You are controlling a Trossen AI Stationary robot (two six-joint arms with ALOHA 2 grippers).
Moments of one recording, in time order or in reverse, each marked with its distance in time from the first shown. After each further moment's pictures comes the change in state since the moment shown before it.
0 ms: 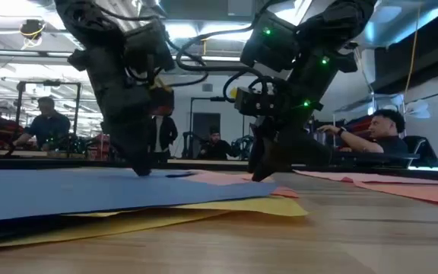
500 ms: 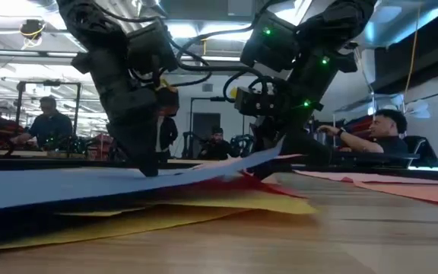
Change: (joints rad) left arm 0.000 0.016 0.005 0.004 -0.026 -0.005; right arm 0.000 0.000 0.000 0.001 0.000 0.000
